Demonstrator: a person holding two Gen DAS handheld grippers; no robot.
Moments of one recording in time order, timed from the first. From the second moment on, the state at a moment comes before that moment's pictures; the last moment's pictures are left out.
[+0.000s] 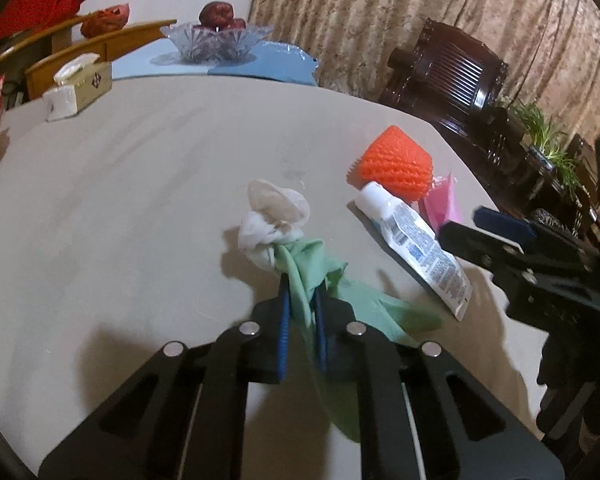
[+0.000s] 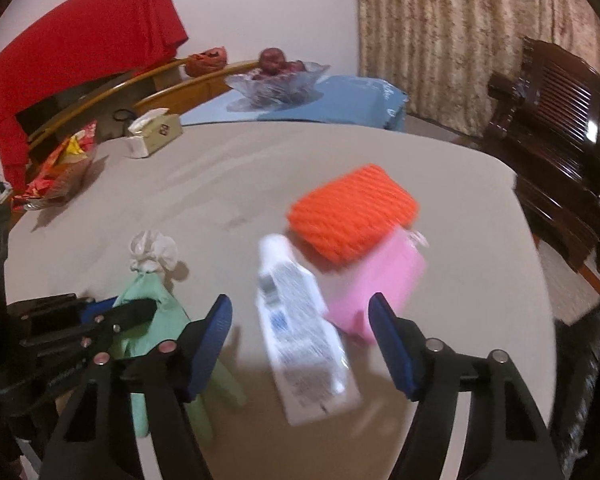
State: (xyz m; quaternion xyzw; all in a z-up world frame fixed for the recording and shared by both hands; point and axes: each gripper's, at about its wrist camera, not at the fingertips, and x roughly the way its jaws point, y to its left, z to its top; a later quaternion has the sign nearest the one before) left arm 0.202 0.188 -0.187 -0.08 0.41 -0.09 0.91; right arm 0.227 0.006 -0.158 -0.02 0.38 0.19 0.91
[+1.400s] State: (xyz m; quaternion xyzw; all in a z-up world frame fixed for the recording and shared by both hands) left arm 0.193 0.184 -0.172 -0.05 0.40 -0.12 0.91; right arm 0.236 0.010 -0.170 -0.02 0.45 0.22 0.87
